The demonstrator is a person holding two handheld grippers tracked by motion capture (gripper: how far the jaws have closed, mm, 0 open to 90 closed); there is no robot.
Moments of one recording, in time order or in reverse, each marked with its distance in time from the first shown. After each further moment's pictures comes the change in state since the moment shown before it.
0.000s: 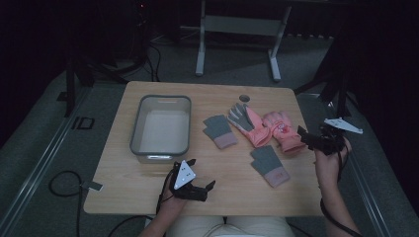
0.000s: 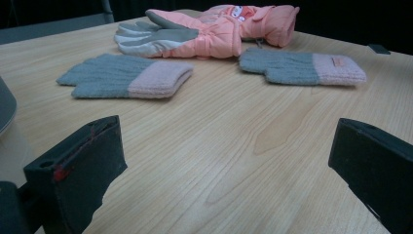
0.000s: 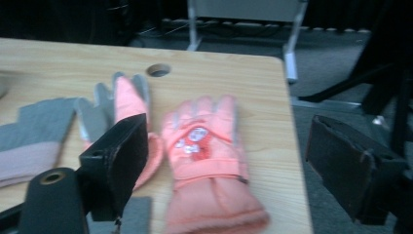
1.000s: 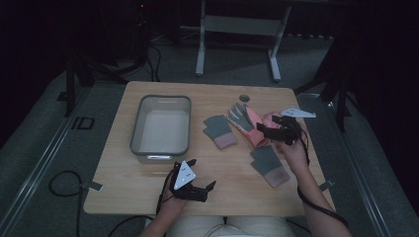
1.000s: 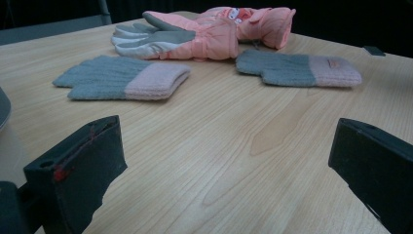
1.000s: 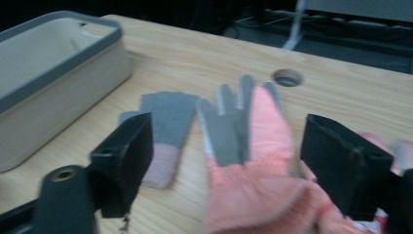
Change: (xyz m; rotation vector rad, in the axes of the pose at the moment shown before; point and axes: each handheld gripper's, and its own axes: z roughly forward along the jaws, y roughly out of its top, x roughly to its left) left arm -0.001 0.000 0.000 -0.006 -0.009 -0.001; right arm 0.084 0.014 0.065 0.049 0.366 -0.124
